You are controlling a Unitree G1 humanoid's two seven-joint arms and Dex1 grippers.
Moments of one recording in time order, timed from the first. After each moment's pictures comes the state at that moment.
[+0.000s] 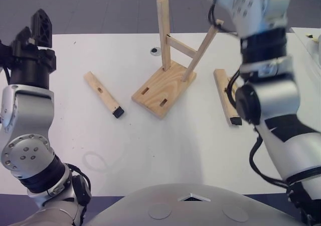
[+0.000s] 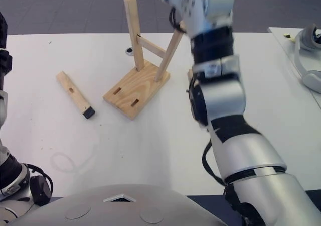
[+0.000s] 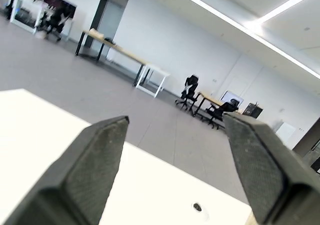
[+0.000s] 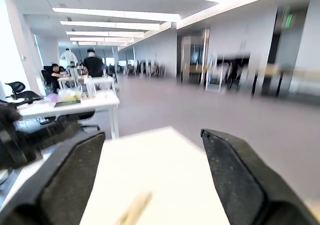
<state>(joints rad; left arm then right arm) -0.14 0.37 0.56 -0.71 -1.13 0.64 0.47 -1.09 -0.17 0.06 0.40 0.52 0.69 0.78</state>
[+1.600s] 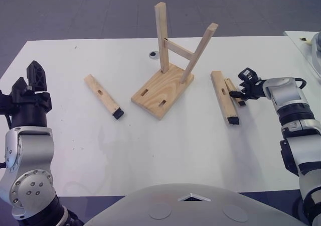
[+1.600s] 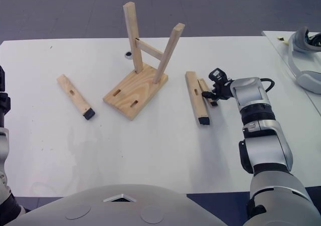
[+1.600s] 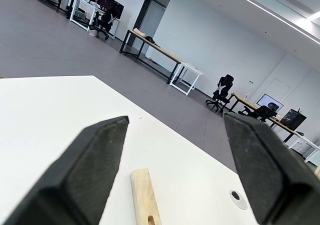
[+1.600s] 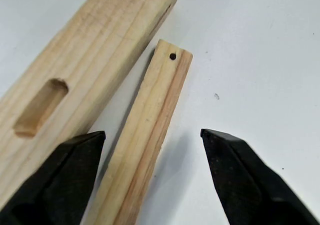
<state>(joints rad) 0.21 0.32 0.60 -0.79 -1.11 0.47 0.46 -0.65 -0.64 0.21 0.76 -0.09 0.50 0.82</state>
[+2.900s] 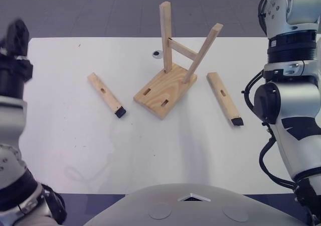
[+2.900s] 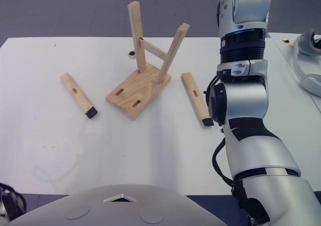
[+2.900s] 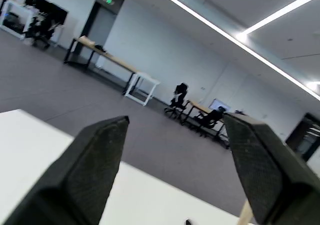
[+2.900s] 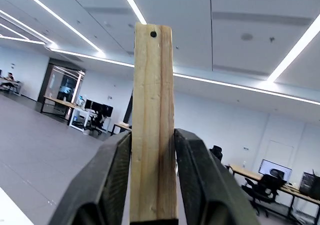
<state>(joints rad) -0.17 0.63 0.63 -0.58 -1.38 0.54 0.38 -1.24 -0.31 -0.09 0.46 0.20 0.15 0.47</state>
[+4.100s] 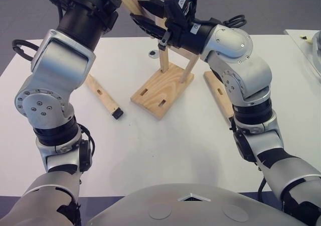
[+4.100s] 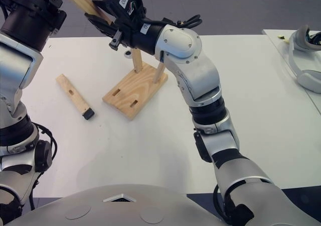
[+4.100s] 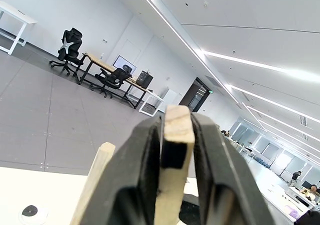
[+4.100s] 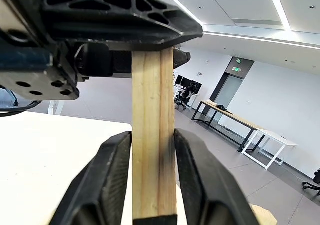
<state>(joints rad) -0.59 0.45 0.18 -0.53 -1.52 0.57 0.54 -0.81 -0.20 0.24 -0.21 0.27 0.55 0.56</state>
